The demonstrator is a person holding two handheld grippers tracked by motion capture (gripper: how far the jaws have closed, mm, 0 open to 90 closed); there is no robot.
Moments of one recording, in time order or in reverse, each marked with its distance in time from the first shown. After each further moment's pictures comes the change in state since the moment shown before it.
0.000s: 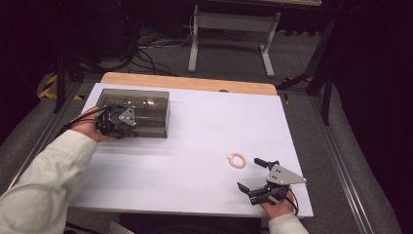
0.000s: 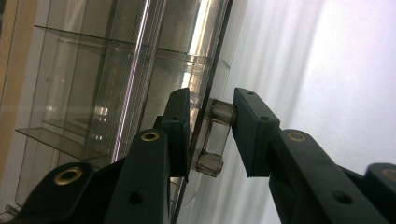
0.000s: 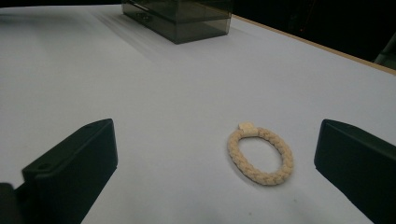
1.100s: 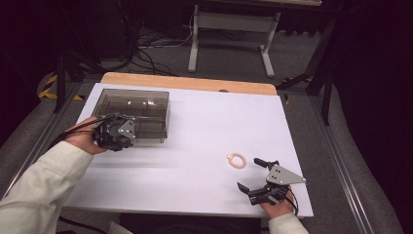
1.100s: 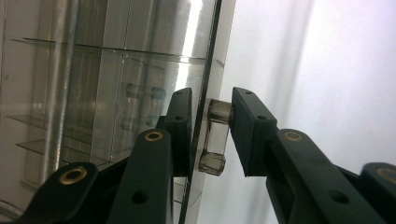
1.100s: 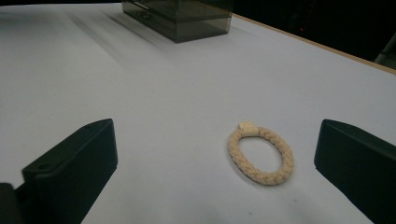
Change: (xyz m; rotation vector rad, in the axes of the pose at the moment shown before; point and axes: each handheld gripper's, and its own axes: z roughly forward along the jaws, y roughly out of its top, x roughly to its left) left arm -0.038 0.005 -0.019 0.060 -0.039 0.045; right arm 0.000 0.000 0.001 0.000 0.003 -0.004
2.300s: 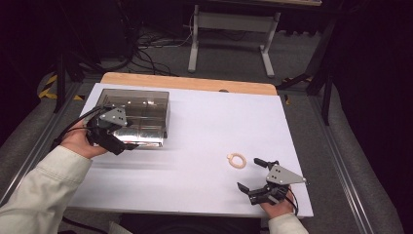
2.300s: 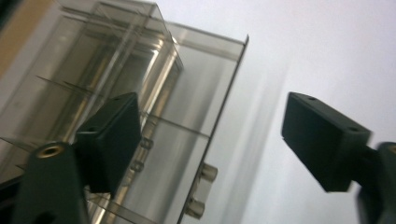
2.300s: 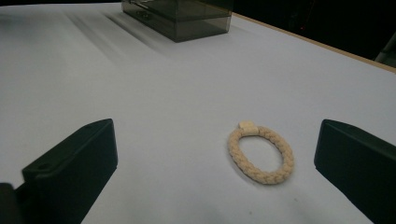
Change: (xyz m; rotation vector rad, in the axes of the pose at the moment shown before) left arm 0.002 -0.005 -0.028 -0.347 -0.047 -0.248; right arm 0.000 0.000 0.000 0.008 0.001 0.013
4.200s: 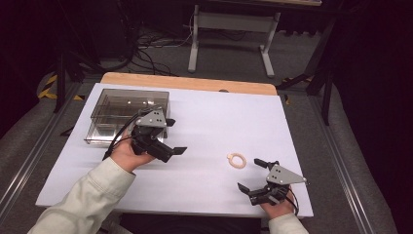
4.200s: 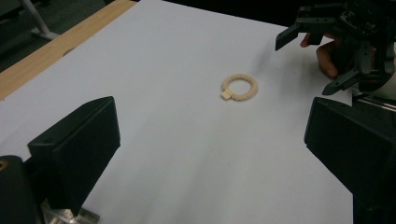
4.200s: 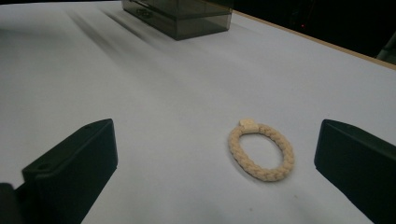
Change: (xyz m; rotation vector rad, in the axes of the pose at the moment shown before) left arm -0.056 0.076 0.055 -0.357 -0.090 -0.130; right arm 0.000 0.000 -0.001 0.003 -0.004 -0.004
